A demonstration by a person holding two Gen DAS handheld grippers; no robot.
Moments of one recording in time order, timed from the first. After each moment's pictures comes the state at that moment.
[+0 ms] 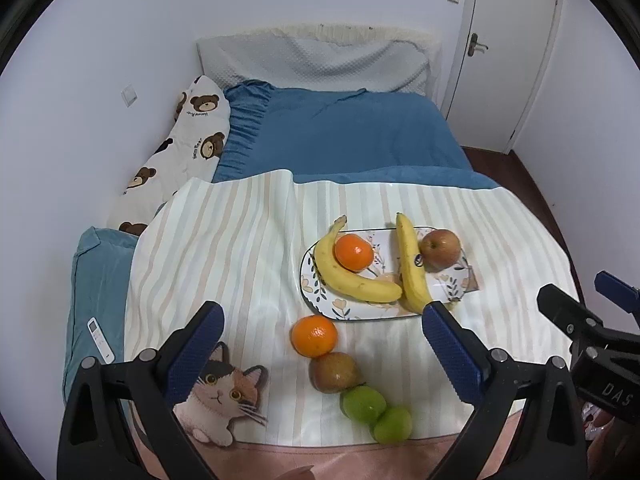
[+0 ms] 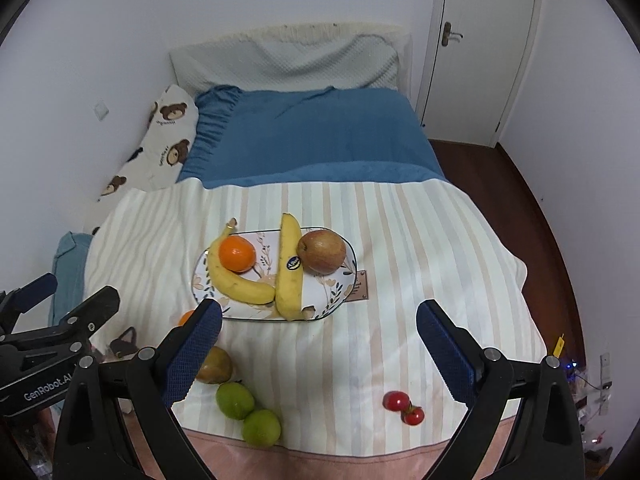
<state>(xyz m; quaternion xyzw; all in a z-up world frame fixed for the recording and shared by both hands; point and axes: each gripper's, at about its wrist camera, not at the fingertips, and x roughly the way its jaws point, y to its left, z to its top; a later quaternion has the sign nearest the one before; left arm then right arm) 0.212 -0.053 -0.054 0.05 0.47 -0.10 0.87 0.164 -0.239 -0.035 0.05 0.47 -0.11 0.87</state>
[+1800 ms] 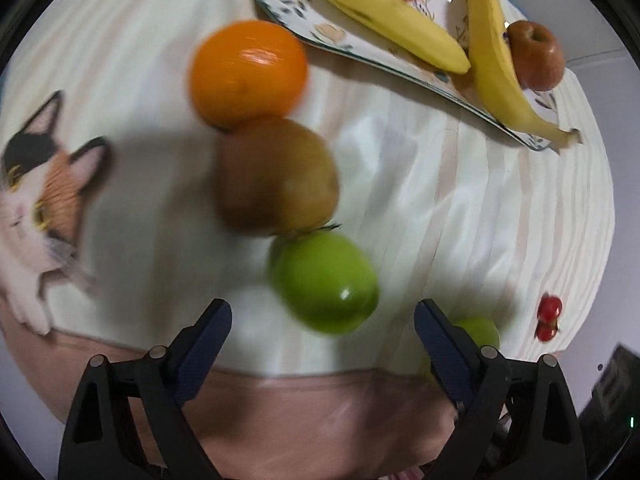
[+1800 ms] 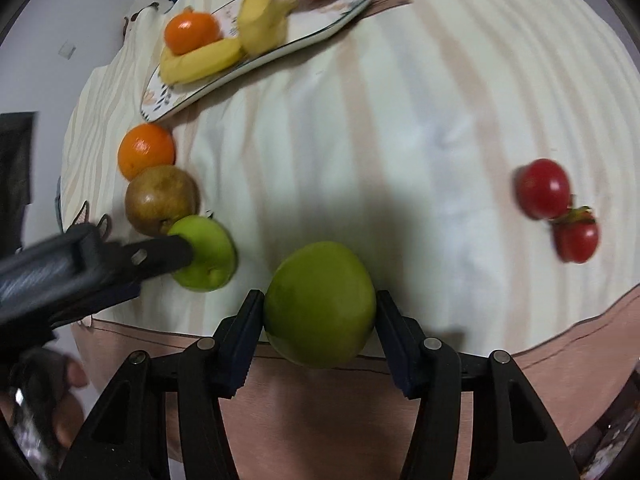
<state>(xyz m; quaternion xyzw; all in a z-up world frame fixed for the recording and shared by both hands) 0.208 -0.070 -0.303 -0.09 0.75 -0.09 0.65 0.102 -0.239 -0.277 0.19 0.65 -0.06 0.73</state>
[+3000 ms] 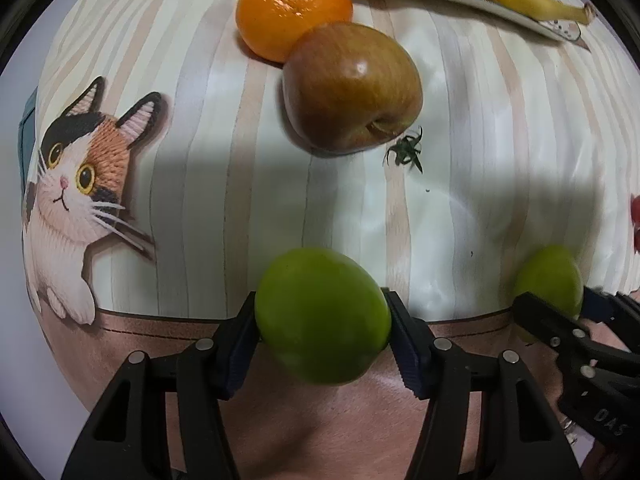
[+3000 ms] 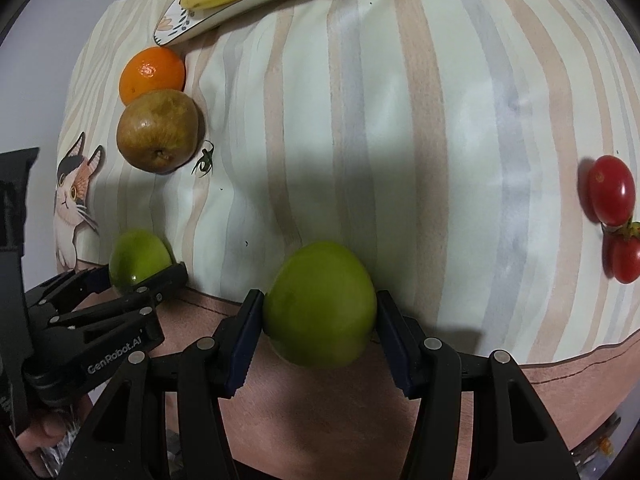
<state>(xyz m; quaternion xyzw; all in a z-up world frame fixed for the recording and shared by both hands) 0.149 -0.089 -0.319 0.07 0.73 -0.08 0.68 0.109 -0.216 -0.315 0.14 0.71 0.01 0.69</state>
